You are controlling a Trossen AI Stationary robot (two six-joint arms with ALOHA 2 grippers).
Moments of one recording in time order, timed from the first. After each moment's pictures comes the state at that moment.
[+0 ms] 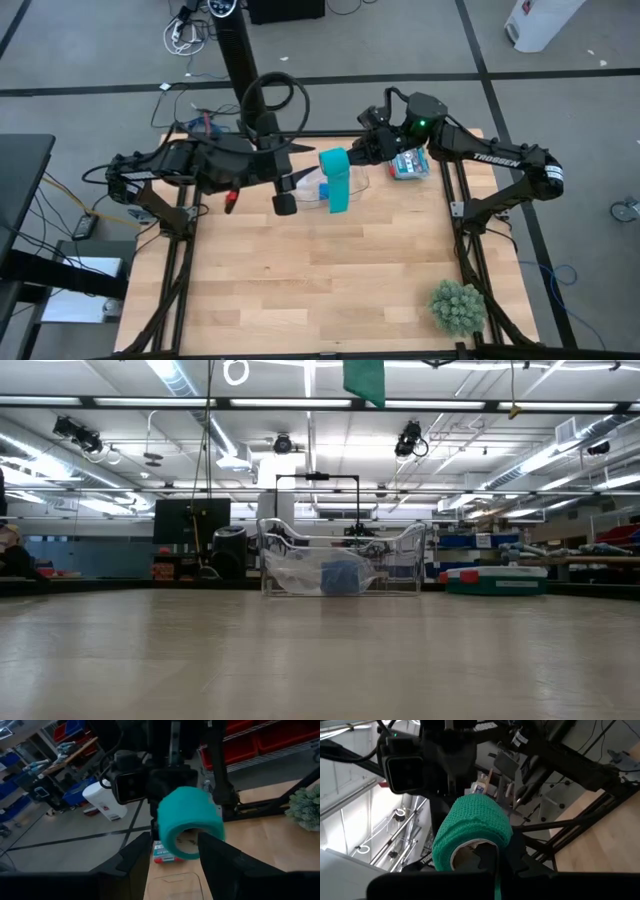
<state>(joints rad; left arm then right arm) -0.19 1.55 2.07 -0.81 -0.56 0.26 -0.27 1.34 1.34 0.10 -0.63 1.14</state>
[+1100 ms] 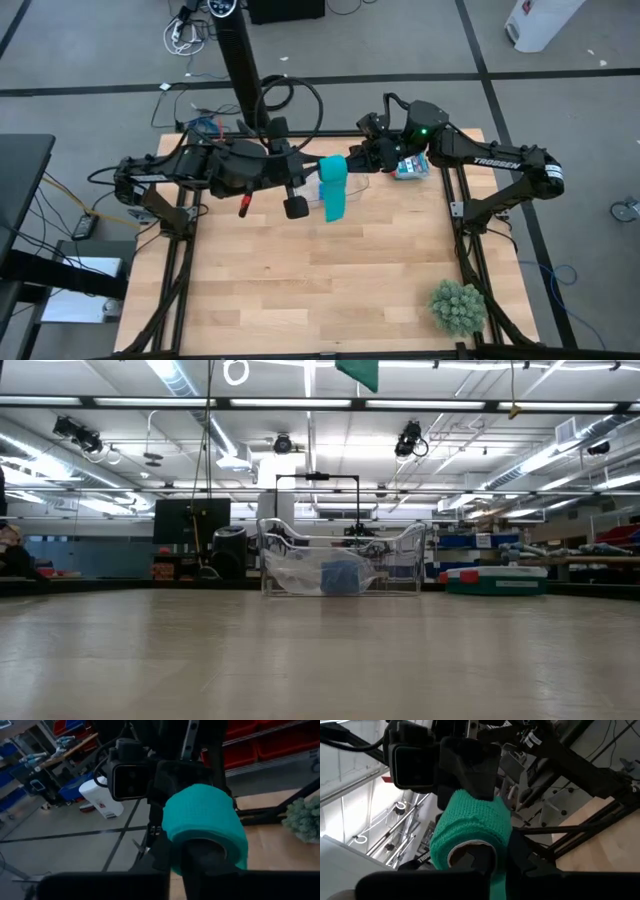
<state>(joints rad) -0.19 1.60 2.07 -0.76 -0.56 0.20 -0.19 1.34 1.34 0.13 -0.57 1.07</state>
